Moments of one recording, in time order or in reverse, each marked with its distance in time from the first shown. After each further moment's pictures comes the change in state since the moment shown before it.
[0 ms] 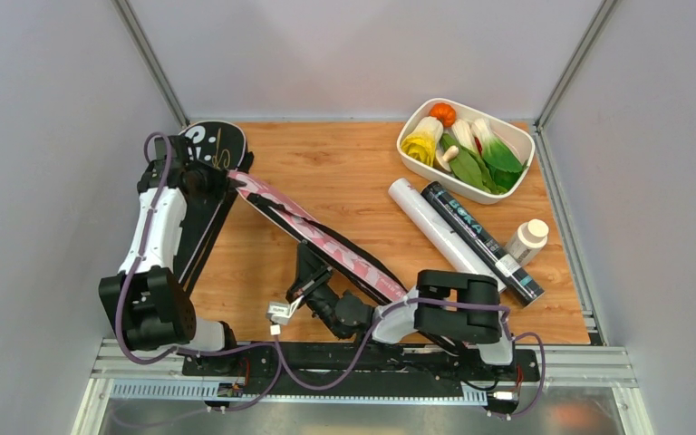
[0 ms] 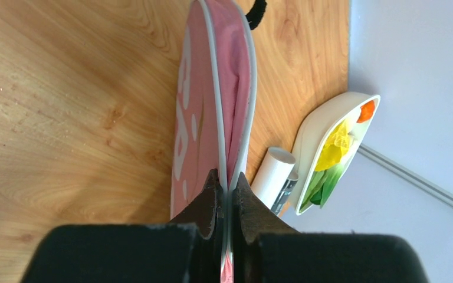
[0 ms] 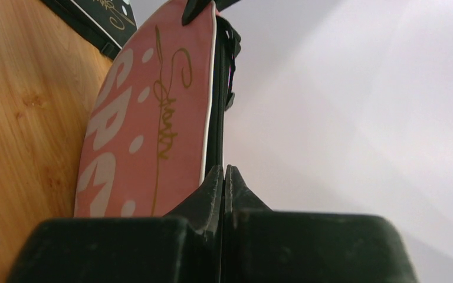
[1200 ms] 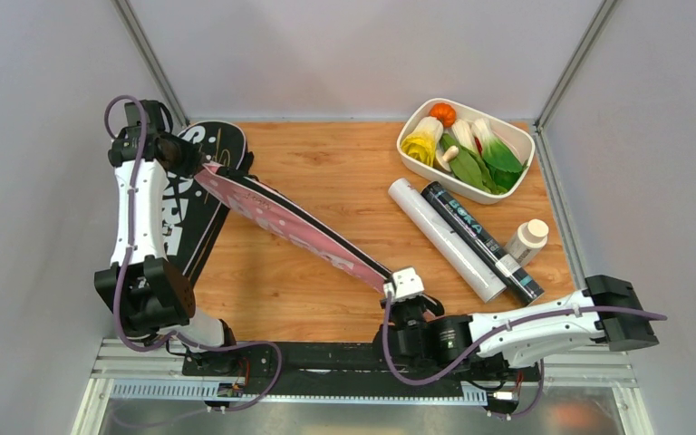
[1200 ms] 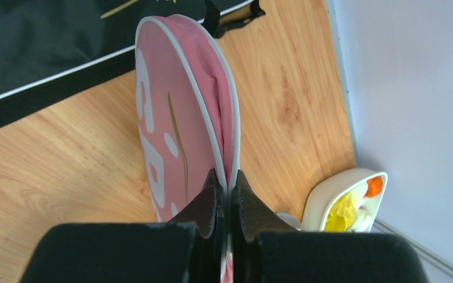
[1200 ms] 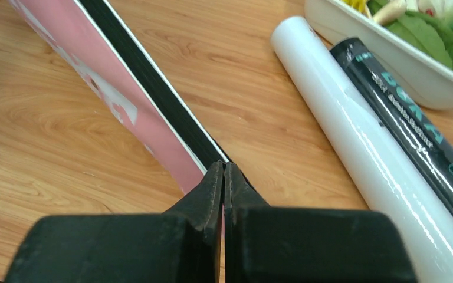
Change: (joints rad) left arm 0.060 0.113 0.402 -0.249 -0.253 0.103; right arm 0.251 -0.841 -0.203 -1.609 0.716 2.089
